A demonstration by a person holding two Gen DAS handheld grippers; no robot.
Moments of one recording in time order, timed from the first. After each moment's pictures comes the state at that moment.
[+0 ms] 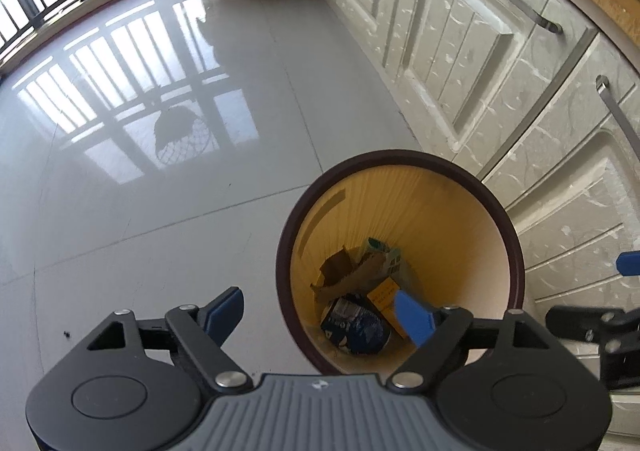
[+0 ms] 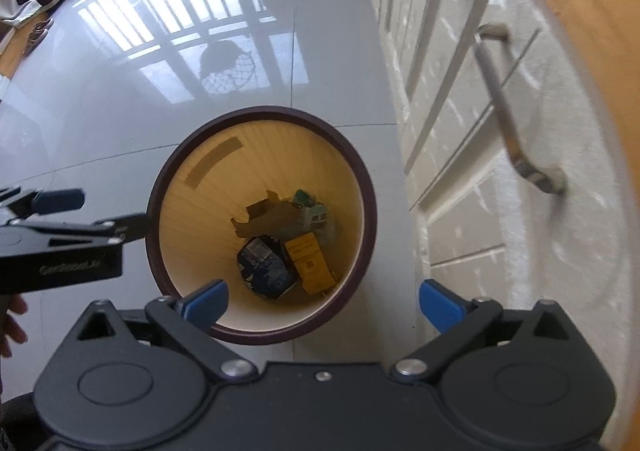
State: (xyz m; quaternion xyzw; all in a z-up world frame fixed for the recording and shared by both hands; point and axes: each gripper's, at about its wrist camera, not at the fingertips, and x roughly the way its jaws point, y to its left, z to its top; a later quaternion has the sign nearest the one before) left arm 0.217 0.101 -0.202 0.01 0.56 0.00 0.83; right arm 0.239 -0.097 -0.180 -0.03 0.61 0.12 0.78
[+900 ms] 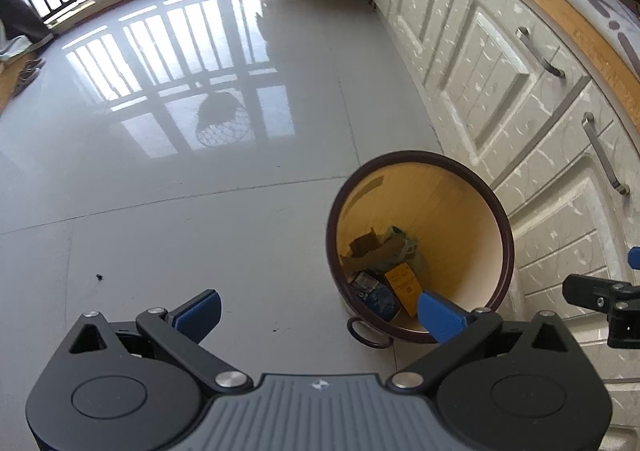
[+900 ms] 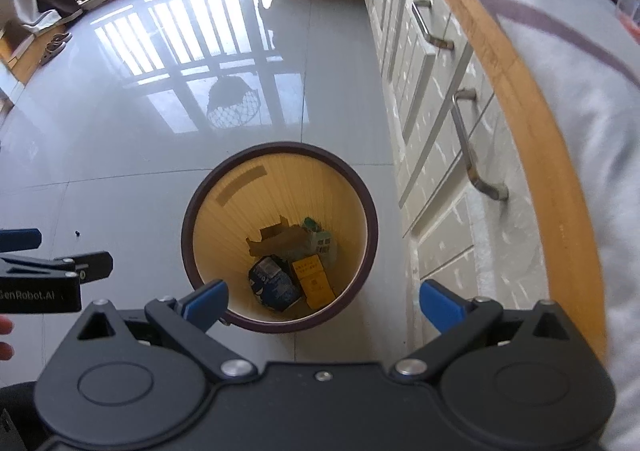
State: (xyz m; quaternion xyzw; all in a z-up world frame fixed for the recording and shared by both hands) left arm 0.143 0.127 -0.135 -0.03 0.55 0.07 0.83; right arm 0.189 -0.091 -0.119 -0.05 0.54 0.14 0.83
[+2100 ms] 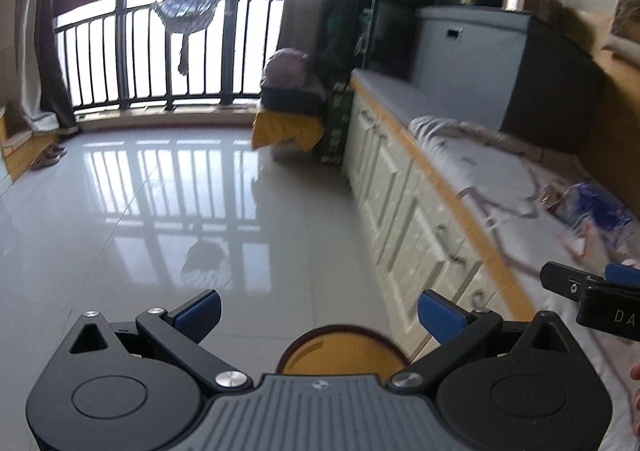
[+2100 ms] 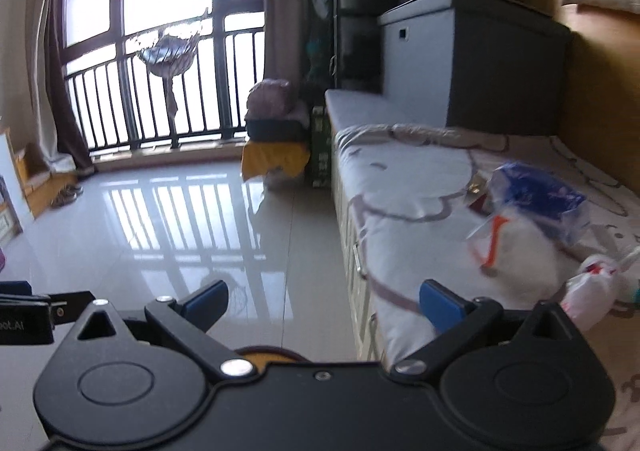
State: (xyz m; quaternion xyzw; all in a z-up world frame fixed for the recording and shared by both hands) left arm 0.084 0.074 0.009 -0.08 0.31 0.07 0.95; right arm 0.134 -0.160 0.019 0.00 0.26 0.12 0.96
